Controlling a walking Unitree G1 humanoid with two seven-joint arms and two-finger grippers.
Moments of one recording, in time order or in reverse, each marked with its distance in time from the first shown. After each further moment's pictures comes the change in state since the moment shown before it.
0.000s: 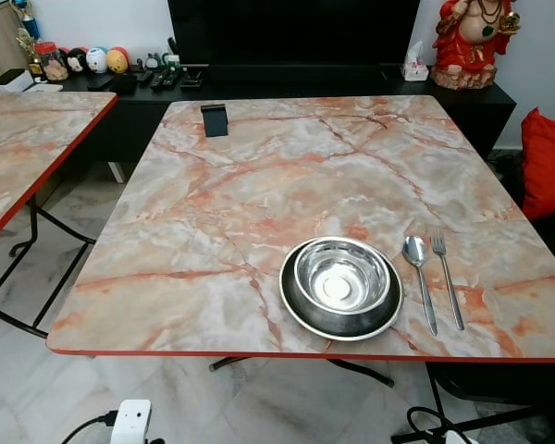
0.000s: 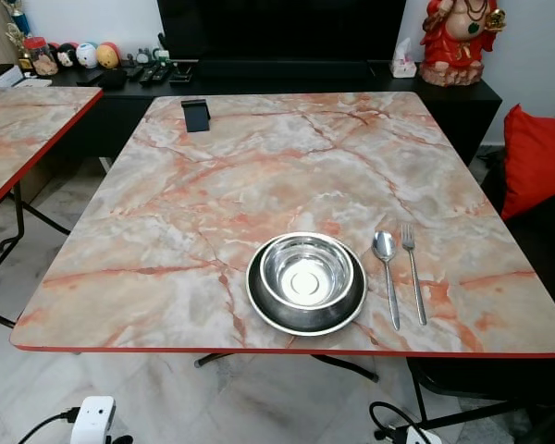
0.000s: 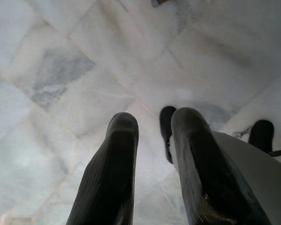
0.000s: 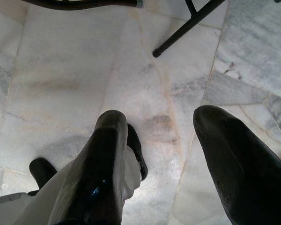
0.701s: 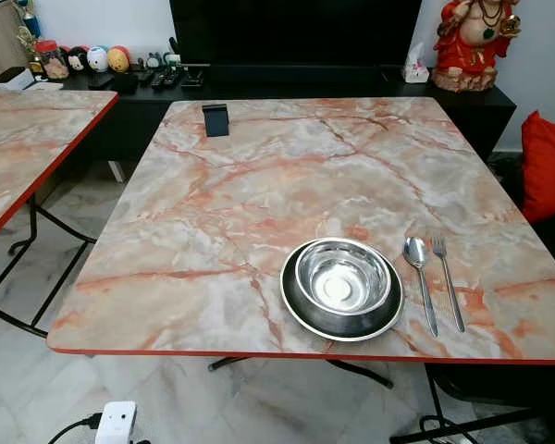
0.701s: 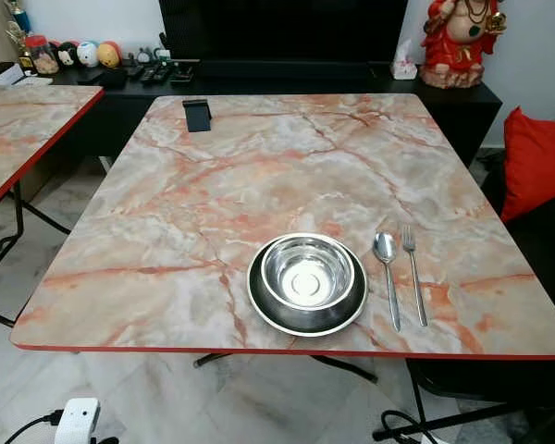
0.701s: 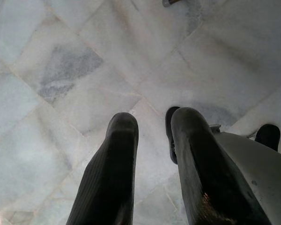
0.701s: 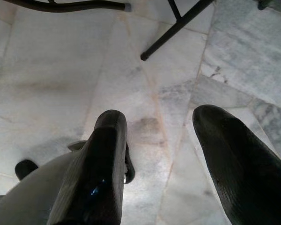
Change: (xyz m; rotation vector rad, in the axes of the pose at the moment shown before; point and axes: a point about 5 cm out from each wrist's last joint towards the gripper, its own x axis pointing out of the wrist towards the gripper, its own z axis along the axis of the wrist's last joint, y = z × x) left arm -0.003 0.011 -0.003 -0.026 0.006 0.027; right arm -0.003 -0.025 -0.001 -0.015 -0.013 -0.018
